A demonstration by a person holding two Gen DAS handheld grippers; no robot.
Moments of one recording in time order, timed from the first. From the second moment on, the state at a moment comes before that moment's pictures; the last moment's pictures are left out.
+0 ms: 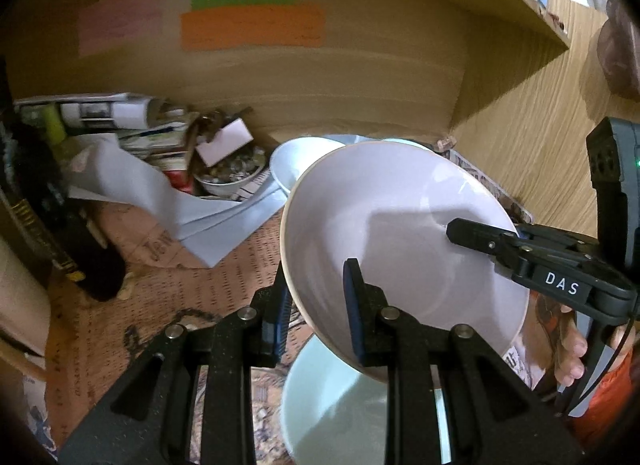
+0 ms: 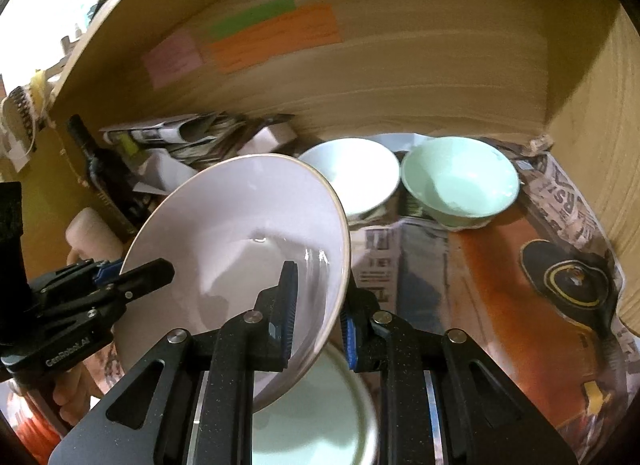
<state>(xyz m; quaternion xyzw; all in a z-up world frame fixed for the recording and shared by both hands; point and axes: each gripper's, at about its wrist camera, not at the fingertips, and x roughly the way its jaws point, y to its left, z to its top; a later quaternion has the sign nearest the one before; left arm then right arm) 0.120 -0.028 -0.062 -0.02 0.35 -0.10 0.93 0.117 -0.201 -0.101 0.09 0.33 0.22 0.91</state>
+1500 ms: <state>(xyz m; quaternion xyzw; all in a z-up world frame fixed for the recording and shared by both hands) 0.025 0.123 -0.118 -0.11 0.36 0.00 0.93 0.095 -0.028 -0.134 -0.03 0.42 0.31 0.85</state>
